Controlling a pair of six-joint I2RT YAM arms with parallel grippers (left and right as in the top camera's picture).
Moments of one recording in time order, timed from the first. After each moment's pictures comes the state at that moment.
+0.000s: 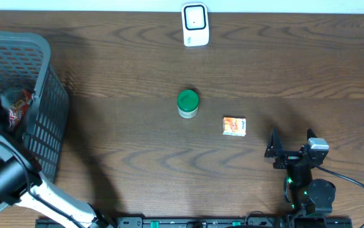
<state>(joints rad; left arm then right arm) 0.76 2.05 1.44 -1.06 -0.66 -0.41 -0.01 0.01 0.01 -0.07 -0.03 0.18</state>
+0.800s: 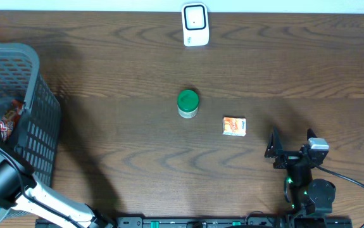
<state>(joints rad) 0.85 2.06 1.43 -1.18 -0.61 -0.46 -0.01 0.01 0.01 -0.07 -0.03 0.18</state>
